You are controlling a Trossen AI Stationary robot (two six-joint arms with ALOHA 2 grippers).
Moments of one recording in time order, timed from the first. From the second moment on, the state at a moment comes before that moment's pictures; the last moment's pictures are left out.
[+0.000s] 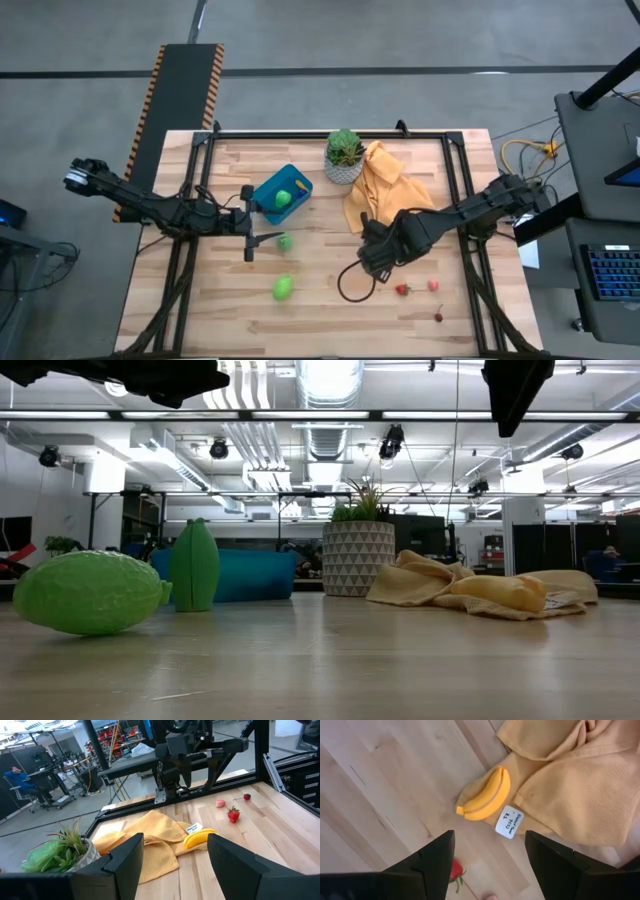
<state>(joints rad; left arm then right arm) -0.33 0.87 0.48 0.30 -0.41 0.22 0.39 1.73 1.62 -1.41 0.18 0.96</state>
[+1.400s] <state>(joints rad) -0.33 0.87 0.48 0.30 -0.41 0.23 0.72 1.71 1.28 -1.26 0.55 1.74</state>
